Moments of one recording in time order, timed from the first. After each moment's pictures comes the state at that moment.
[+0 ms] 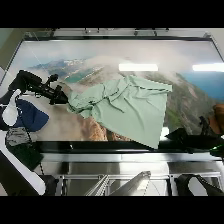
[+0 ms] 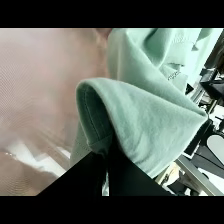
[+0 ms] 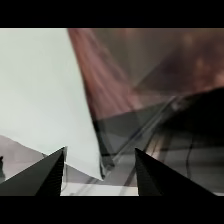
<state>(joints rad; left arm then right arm) 0.25 -2.13 1.75 -2.38 1.75 1.94 -0.52 -0.92 0.26 -0.79 1.14 1.27</state>
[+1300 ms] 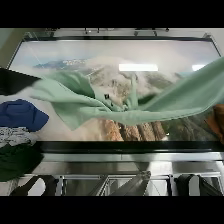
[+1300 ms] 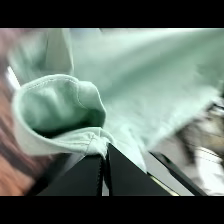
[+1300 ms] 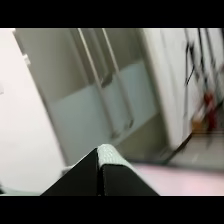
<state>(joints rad) 0.45 -0.91 1.19 -2.95 1.70 2.15 -0.70 -0.42 0.96 0.21 1.21 0.73</state>
